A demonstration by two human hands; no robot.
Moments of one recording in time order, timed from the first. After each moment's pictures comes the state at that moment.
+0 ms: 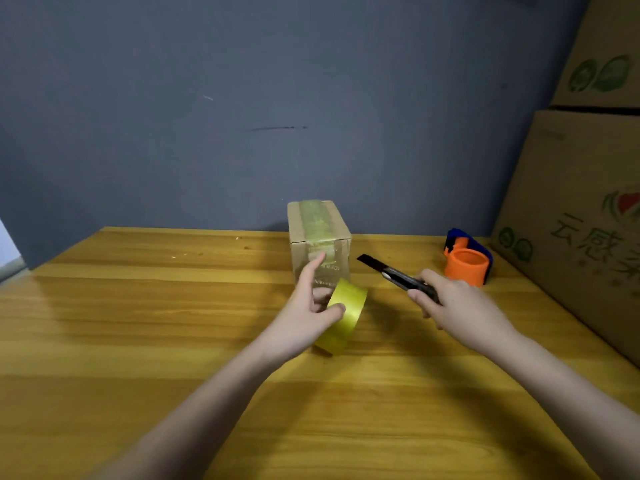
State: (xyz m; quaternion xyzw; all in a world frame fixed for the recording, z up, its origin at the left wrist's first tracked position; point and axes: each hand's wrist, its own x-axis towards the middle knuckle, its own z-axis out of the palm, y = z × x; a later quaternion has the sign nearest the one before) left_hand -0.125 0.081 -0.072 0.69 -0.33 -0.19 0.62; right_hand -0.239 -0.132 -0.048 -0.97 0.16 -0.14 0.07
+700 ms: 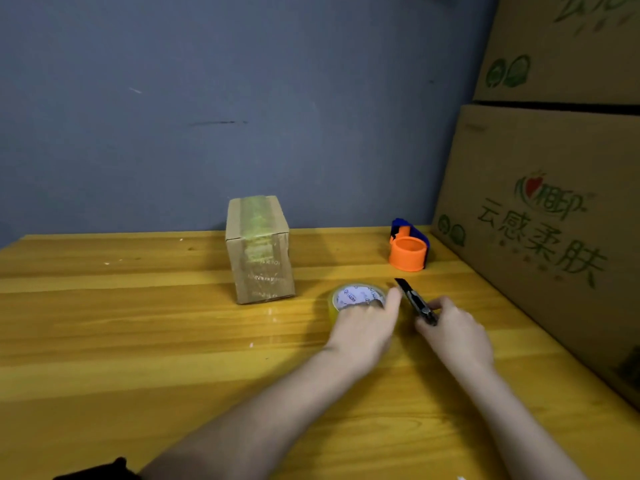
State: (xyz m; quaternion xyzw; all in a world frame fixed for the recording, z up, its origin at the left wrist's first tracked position) left_hand -0.212 -0.052 -0.089 0.83 -0.53 0.17 0.08; right_hand -0.297 -0.172 -0.103 -0.86 0.45 -0.17 0.15
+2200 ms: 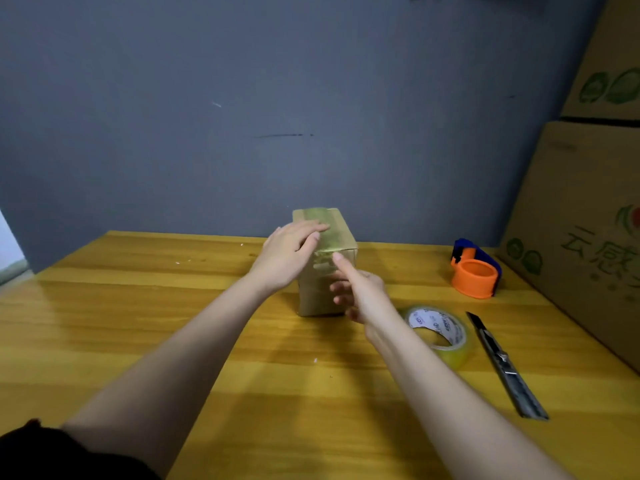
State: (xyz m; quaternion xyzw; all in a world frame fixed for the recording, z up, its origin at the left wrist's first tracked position) left_hand -0.023 0.067 -0.030 0.83 -0.42 0.12 0.35; right_hand -0.143 -0.030 -0.045 -0.66 0.26 -0.17 0.69
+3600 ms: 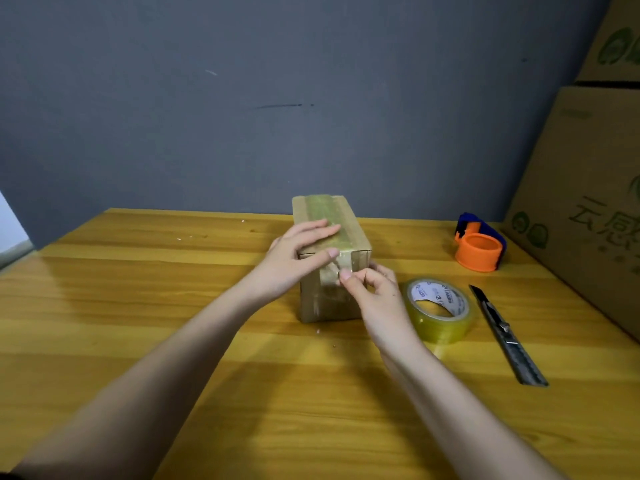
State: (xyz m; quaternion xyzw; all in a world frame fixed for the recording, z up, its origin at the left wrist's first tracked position) left_hand -0.061 0.094 -0.056 0.77 -0.44 -0.02 0.47; right_hand -0.192 -0.016 -0.072 -0.75 0.17 -0.24 0.59
